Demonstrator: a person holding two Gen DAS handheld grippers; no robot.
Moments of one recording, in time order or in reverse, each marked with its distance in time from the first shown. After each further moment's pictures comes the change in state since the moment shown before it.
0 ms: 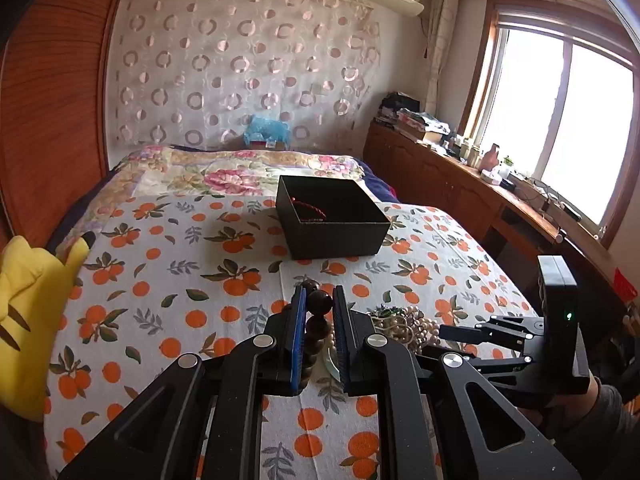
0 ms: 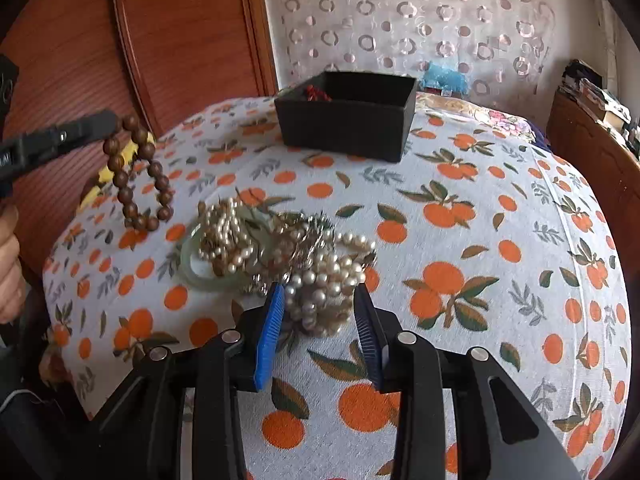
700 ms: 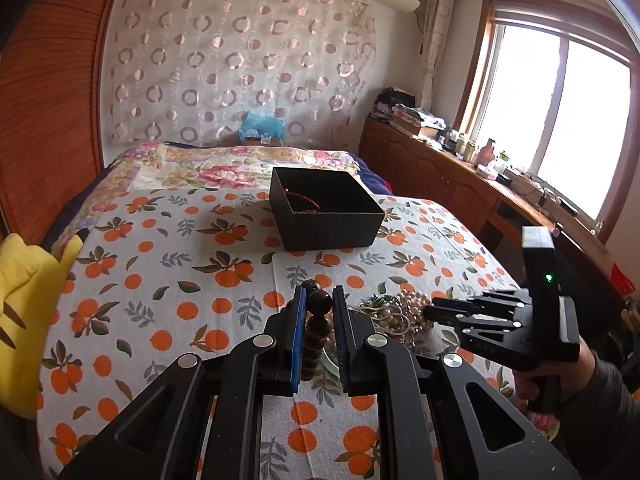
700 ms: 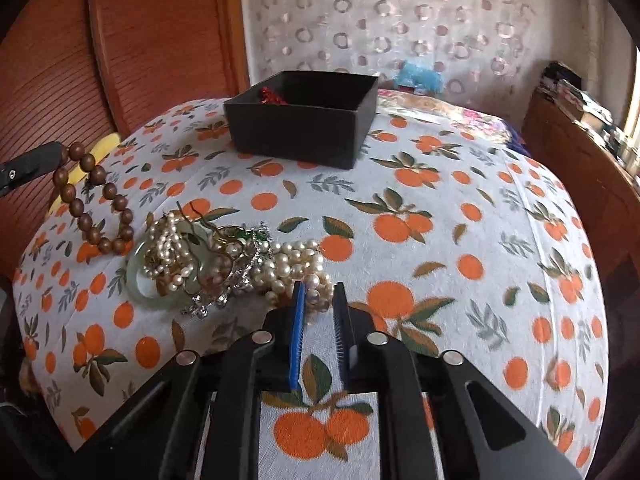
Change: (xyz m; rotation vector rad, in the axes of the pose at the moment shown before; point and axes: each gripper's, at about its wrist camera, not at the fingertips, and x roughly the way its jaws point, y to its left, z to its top) left arm 0.004 -0.003 -0.010 0.013 0.010 -0.015; right arm 0.013 -0.025 0.019 -0.019 0.025 -0.057
